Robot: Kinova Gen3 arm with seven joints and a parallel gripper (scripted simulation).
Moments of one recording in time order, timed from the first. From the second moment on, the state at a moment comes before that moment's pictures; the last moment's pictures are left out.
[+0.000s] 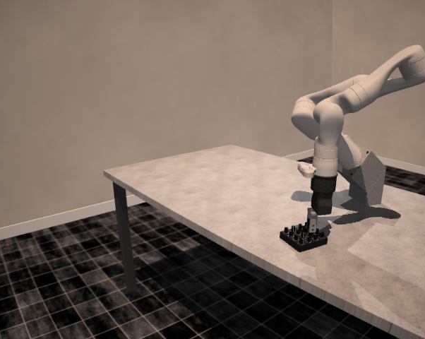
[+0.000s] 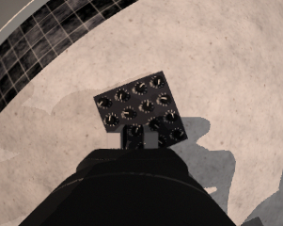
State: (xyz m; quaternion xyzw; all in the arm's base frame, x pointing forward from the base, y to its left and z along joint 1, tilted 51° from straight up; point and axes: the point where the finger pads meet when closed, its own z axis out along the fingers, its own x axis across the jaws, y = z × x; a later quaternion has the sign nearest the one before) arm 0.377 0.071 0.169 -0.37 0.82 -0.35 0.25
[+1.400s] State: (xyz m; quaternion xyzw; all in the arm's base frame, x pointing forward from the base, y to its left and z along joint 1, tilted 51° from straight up) arm 0.382 0.070 0.165 -0.37 0.82 -0.35 0.25
